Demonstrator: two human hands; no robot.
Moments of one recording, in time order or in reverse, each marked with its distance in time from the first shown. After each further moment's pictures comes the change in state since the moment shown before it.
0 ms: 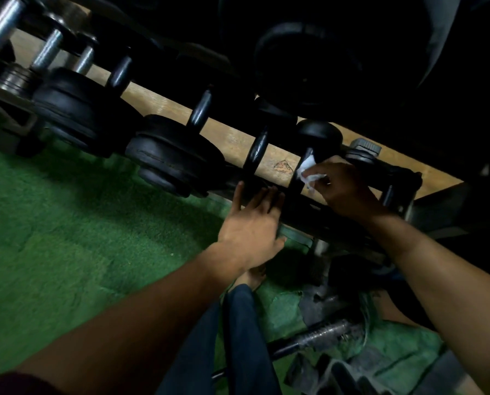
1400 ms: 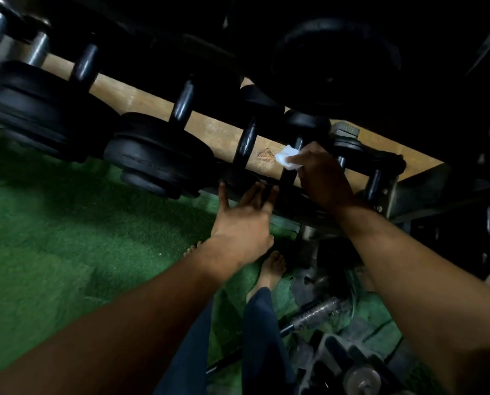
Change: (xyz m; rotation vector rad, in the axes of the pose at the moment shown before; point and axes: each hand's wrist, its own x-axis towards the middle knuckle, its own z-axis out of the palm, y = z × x) left_hand 0.005 -0.015 -0.009 -0.079 -0.224 0.005; right_hand 0.009 -0.021 0.025 -0.160 0.038 0.148
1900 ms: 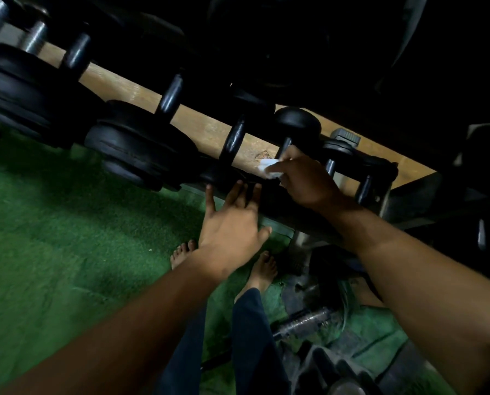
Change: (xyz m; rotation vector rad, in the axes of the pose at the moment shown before) left_hand 0.004 0.030 0.022 -0.101 0.196 -0.161; right_hand 0.001 0.013 -0.008 -0.063 -0.187 -0.224
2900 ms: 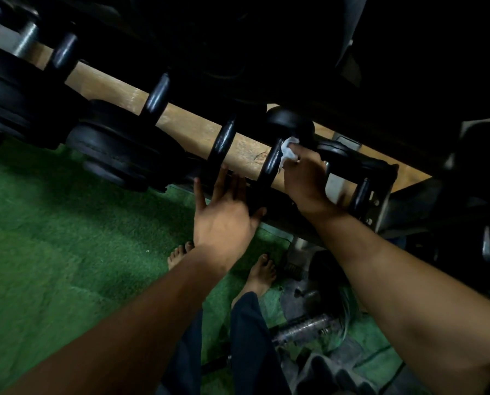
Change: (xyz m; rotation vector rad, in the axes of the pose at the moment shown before) left_hand 0.021 0.019 0.006 0.099 0.110 -0.150; right_hand 0.017 0.009 0.021 0.446 0.554 0.406
